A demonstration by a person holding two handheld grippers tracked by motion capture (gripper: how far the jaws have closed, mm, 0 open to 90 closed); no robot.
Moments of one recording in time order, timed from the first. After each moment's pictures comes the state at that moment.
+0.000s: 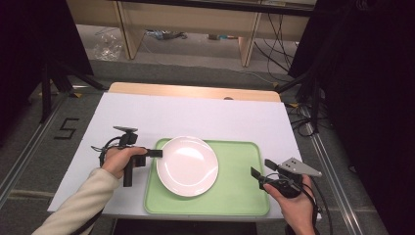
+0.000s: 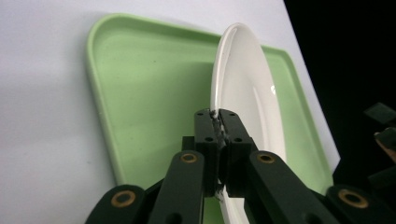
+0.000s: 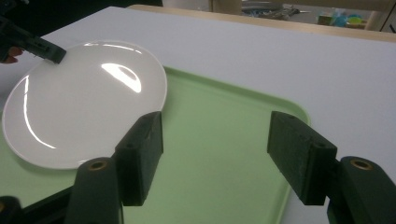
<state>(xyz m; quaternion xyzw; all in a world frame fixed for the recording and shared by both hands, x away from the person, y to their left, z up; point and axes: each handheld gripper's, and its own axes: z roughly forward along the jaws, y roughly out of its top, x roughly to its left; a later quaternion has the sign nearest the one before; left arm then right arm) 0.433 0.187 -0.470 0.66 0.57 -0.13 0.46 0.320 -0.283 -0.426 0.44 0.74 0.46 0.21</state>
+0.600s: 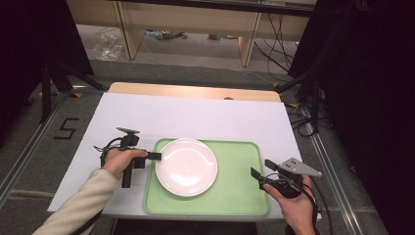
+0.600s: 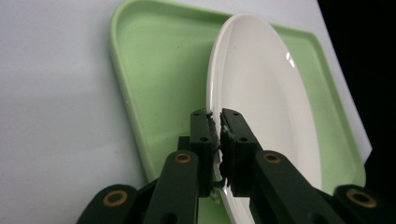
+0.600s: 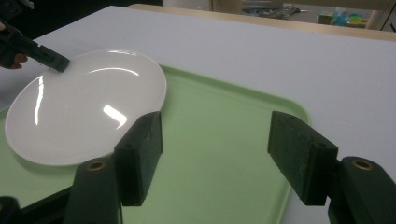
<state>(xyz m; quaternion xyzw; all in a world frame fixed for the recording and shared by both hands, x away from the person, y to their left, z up) 0.433 0.185 -0.478 0.69 0.58 -0.11 0.42 0.321 -0.282 -0.428 0.44 0.73 0.48 0.21</state>
